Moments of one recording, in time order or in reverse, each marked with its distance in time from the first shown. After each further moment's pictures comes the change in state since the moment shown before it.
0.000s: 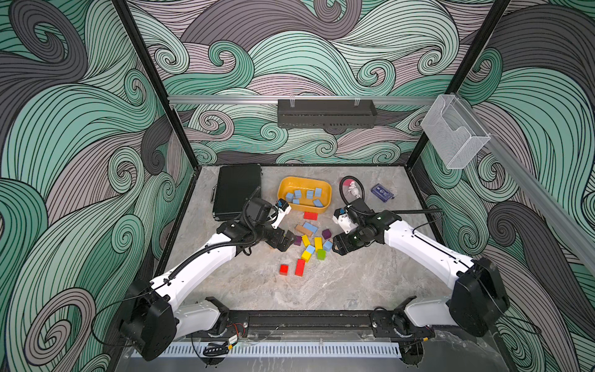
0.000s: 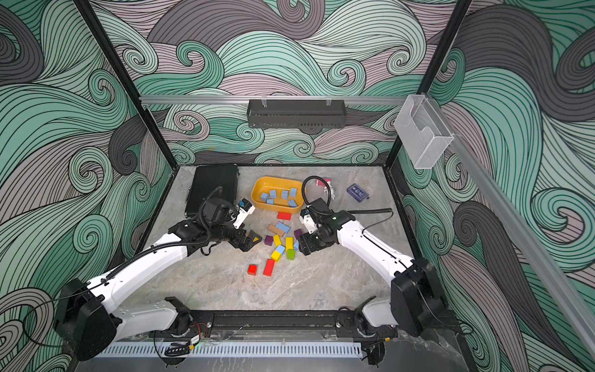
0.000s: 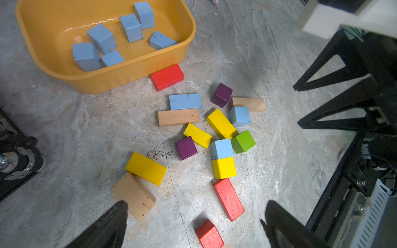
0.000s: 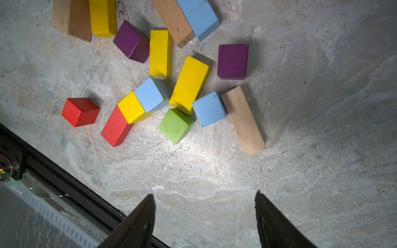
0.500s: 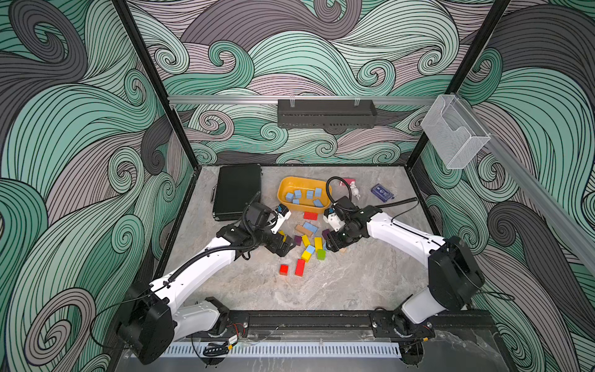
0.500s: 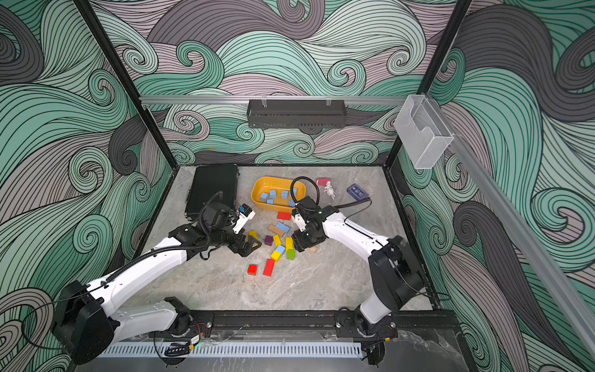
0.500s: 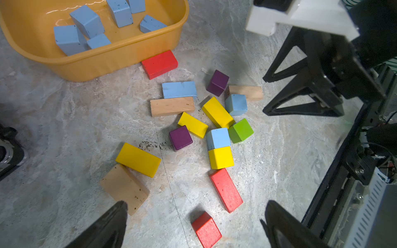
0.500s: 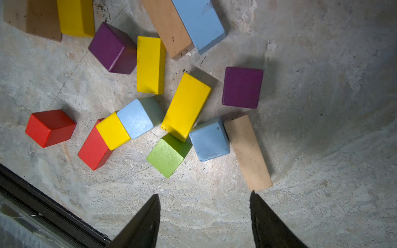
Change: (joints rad) left arm -0.014 -0.028 -0.068 0.018 0.023 0.005; right arm 0.035 0.193 0.089 0.042 0.040 -0.031
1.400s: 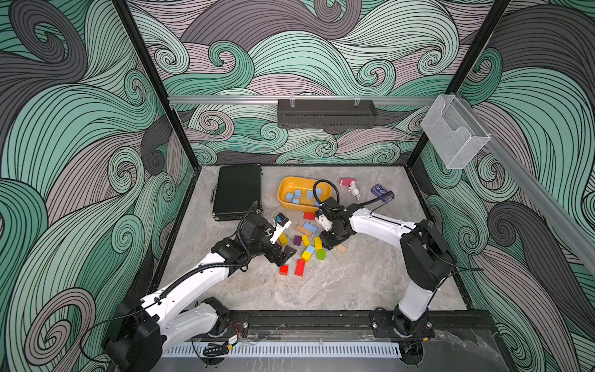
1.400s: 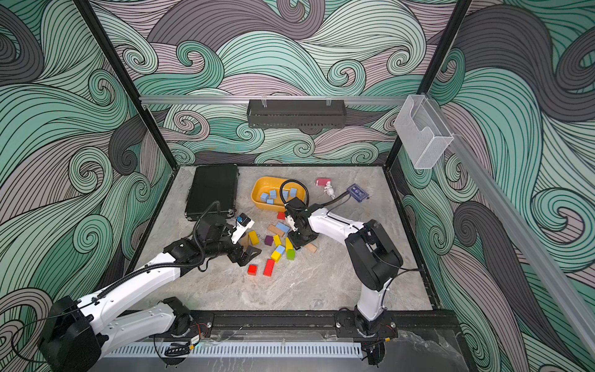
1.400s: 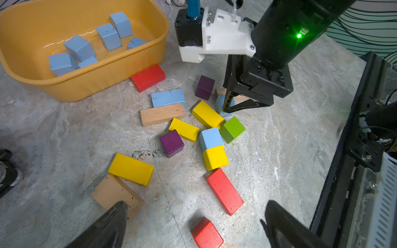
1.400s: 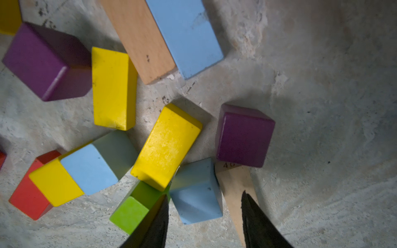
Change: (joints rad) left arm -0.036 -0.124 -0.166 0.167 -0.005 0.060; right arm 0.042 0.190 0.080 0.045 0.104 -0.042
